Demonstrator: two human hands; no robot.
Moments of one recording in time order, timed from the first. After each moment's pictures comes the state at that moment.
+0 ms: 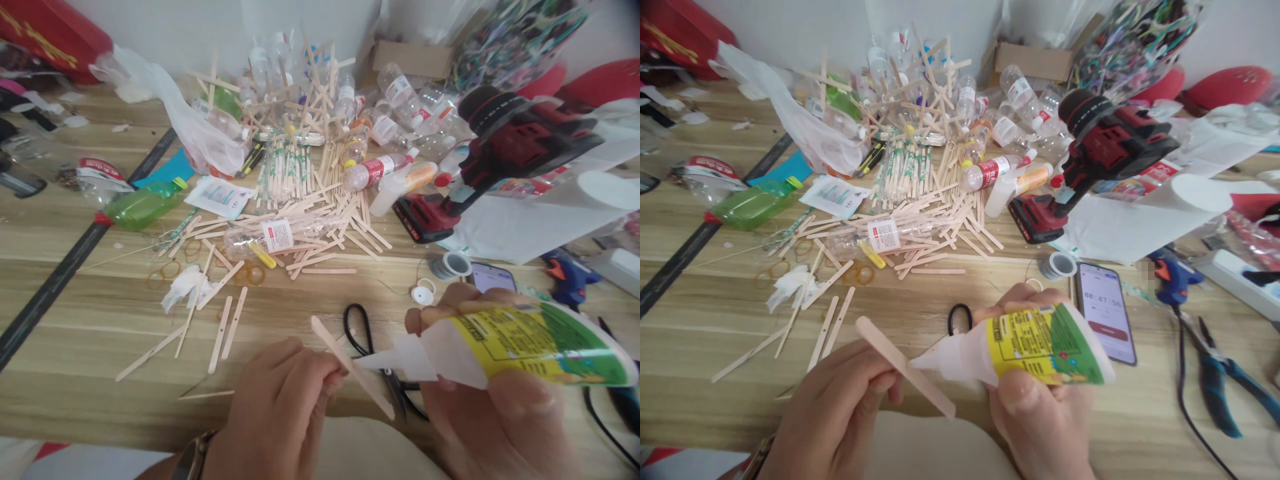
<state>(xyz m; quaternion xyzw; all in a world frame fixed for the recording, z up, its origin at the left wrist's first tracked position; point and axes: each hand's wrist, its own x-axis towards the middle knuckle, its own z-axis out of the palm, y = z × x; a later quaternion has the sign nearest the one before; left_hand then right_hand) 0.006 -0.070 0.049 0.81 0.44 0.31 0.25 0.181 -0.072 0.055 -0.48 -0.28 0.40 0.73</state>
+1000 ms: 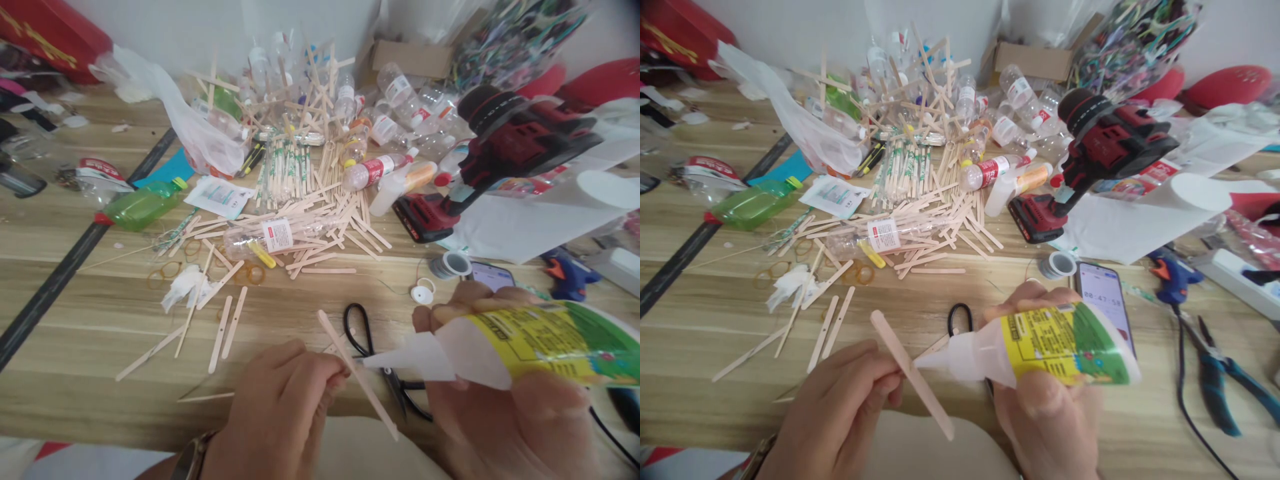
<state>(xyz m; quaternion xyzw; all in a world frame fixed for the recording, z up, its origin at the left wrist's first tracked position) 0.003 -0.071 0.047 0.81 0.43 0.28 0.27 0.182 -0.071 0.061 -0.49 -0.24 0.41 0.73</state>
